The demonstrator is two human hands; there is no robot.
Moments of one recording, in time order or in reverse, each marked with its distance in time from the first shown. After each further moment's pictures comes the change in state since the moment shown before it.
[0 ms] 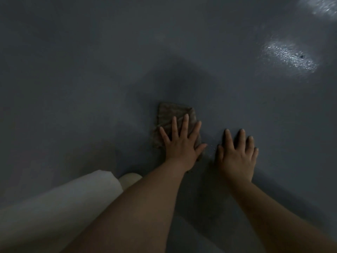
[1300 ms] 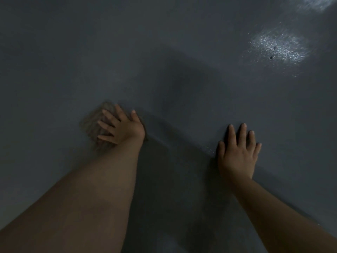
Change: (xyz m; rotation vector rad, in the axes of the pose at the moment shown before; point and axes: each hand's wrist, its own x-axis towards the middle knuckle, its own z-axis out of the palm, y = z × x) left_hand 0.080 -0.042 -0.042 -0.376 0.219 -0.817; right_hand 0.047 0.055 -0.026 0.084 0.072 0.059
